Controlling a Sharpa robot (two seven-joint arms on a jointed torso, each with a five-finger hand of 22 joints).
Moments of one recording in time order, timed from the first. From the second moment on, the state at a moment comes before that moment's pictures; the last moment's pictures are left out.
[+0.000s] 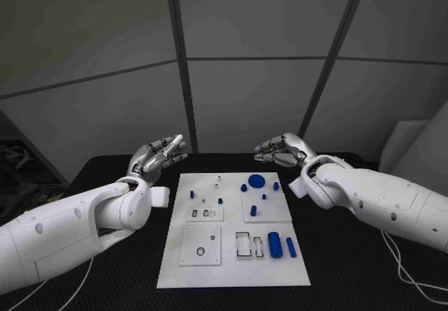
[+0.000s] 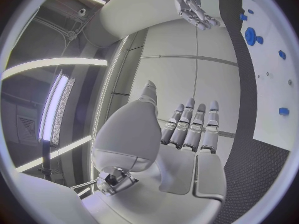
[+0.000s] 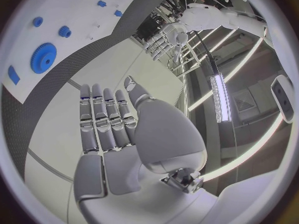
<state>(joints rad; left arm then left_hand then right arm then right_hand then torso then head) 1.13 -0.81 0.02 1.45 0.08 -0.40 0.50 1.34 0.03 -0.13 0.17 0.14 0.56 0.16 0.12 0.06 0.67 0.21 0.23 0.06 0.57 0.19 0.08 0.06 0.17 0.46 0.29 0.26 0.13 1.13 -0.71 0.09 1.25 -0.78 -0.37 0.23 1.38 0.05 0.10 -0.13 0.13 0.95 0.20 0.12 0.07 1.02 0.16 0.09 0.06 1.05 0.13 0.14 0.08 0.16 0.83 0.24 0.35 0.15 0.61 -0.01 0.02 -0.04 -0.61</state>
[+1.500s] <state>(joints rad) 1.13 -0.91 0.03 1.66 0.02 -0.35 0.47 1.35 0.06 -0.16 0.12 0.15 0.75 0.20 0.16 0.07 0.79 0.22 0.24 0.06 0.85 0.19 0.11 0.06 0.19 0.65 0.29 0.36 0.15 1.20 -0.64 0.09 1.29 -1.62 -0.11 -0.13 1.27 0.00 0.22 -0.28 0.16 1.06 0.15 0.07 0.07 1.16 0.10 0.07 0.07 1.47 0.00 0.89 0.65 0.07 1.40 0.11 1.42 1.26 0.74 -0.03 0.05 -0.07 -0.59</state>
